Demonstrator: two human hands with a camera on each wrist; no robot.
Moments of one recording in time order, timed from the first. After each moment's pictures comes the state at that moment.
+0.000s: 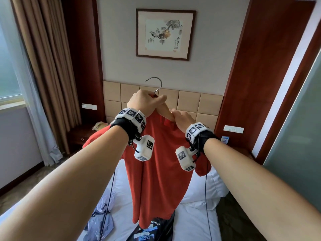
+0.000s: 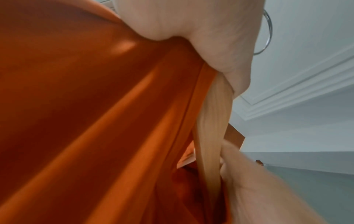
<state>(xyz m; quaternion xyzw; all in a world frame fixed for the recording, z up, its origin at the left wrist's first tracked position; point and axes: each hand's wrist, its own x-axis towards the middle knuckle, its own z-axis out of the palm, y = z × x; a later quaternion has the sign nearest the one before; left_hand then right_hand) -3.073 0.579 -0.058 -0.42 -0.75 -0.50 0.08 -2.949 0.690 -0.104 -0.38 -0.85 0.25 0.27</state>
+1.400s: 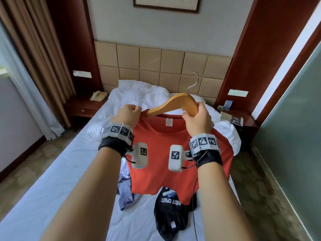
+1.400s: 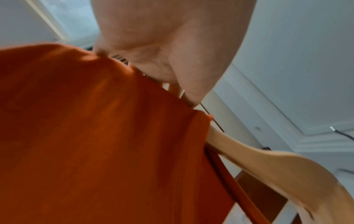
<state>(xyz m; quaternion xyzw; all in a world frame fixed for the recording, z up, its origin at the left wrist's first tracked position) -3.277 0.465 -0.221 -0.38 -0.83 -0.40 -0.09 -3.066 0.546 -0.212 -0.53 -0.70 0.22 0.43</state>
